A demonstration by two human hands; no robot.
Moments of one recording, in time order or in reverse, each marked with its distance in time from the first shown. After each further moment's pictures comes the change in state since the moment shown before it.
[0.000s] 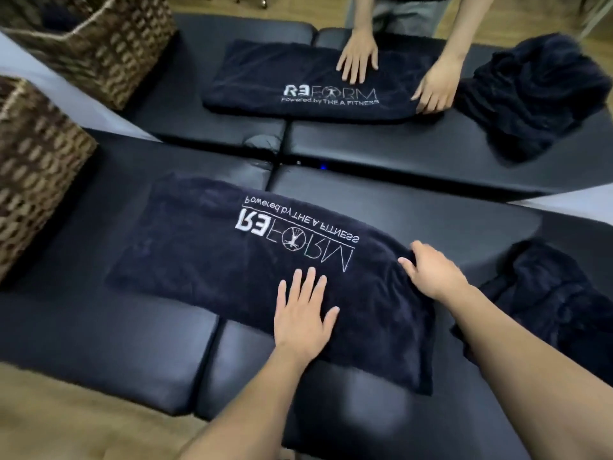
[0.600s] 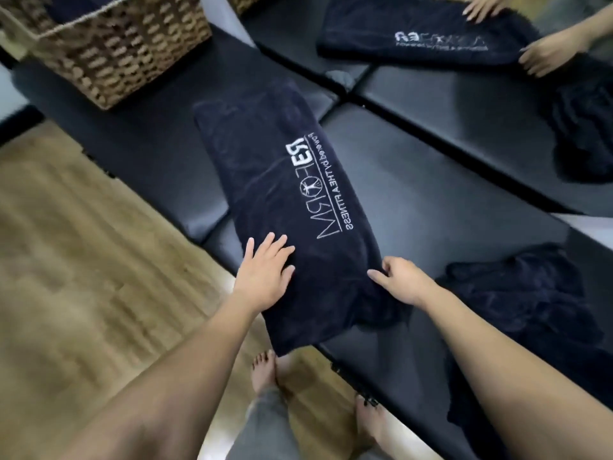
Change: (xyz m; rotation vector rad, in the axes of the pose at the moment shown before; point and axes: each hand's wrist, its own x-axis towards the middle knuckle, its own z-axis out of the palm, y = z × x) left_hand -0.165 0.017 0.042 -0.152 0.109 -0.268; right_hand -0.120 0.014 0.040 0.012 -0.322 -0.394
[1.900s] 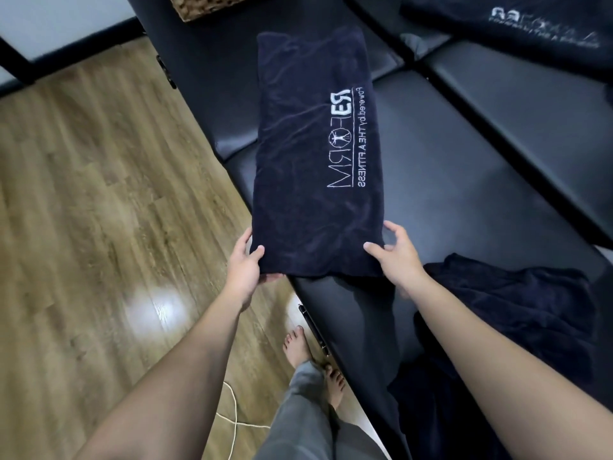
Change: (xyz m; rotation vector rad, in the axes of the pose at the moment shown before) left_hand -0.114 0.110 0.042 -1.685 0.500 -0.956; right_hand -0.023 0.031 0.017 0.732 -0.044 -0.016
